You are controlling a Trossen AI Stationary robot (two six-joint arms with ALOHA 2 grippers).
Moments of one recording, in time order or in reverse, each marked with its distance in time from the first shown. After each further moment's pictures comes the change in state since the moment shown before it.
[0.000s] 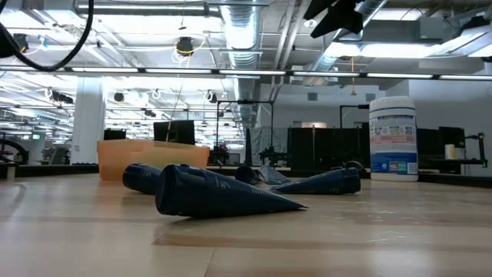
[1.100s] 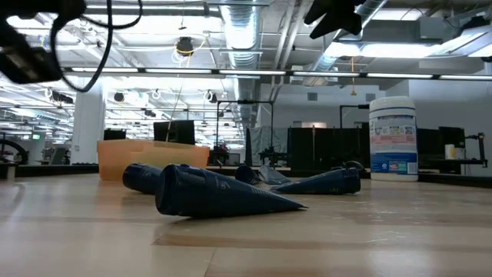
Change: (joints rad) left arm 0.047 0.091 0.000 0.013 -0.222 -0.011; right arm -0.018 0.002 0.000 0.000 0.003 -0.024
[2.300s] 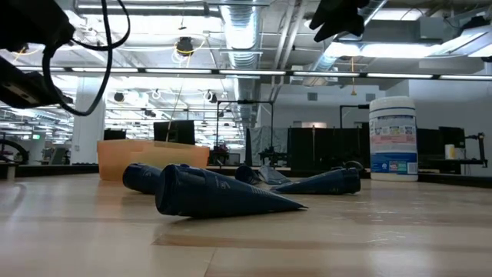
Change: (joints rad) left arm -0.083 0.057 -0.090 0.118 -0.189 -0.003; right arm -0.001 0.000 0.000 -0.047 0.000 -0.028
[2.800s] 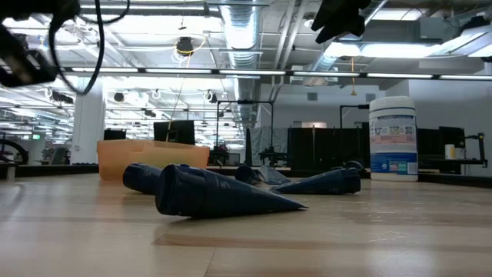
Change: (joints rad) left arm 0.047 -0.195 -0.022 0.034 0.054 -0.147; right arm 0.000 0.000 0.000 -0.014 0.000 -0.027
